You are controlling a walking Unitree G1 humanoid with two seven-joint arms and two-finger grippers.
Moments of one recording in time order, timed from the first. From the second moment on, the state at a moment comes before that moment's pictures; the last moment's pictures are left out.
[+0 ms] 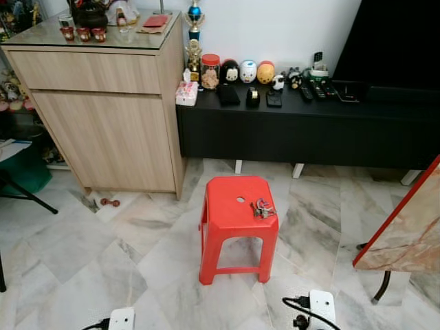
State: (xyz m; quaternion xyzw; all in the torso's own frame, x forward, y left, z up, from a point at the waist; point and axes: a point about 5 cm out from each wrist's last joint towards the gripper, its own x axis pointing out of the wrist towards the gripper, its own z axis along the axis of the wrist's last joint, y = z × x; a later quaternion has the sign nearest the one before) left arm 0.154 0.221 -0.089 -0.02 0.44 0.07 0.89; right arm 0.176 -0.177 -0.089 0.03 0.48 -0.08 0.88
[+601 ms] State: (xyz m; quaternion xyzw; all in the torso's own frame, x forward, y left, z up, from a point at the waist) left arm 0.160 0.210 -0.088 -0.02 0.43 0.06 0.90; right arm 0.186 -0.177 -0.084 -0.01 0.46 -0.04 0.88
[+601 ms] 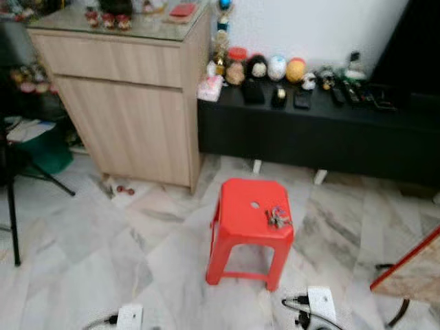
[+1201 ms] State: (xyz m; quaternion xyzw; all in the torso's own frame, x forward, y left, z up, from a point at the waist) left arm 0.154 0.206 -0.091 -0.02 0.44 0.06 0.89; right arm 0.186 -0.173 -0.085 -0.01 0.47 -0.04 0.88
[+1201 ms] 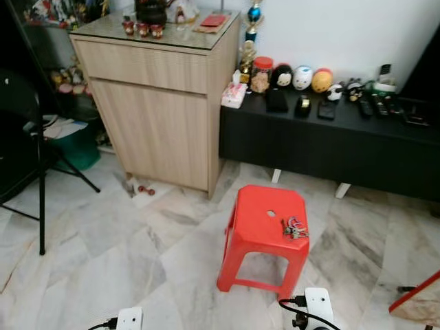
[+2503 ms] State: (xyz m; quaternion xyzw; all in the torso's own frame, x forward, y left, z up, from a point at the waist) left arm 0.165 0.217 -0.084 -0.01 0.43 0.05 0.90; right arm 0.185 -0.184 -0.083 -0.03 0.45 -0.04 0.89
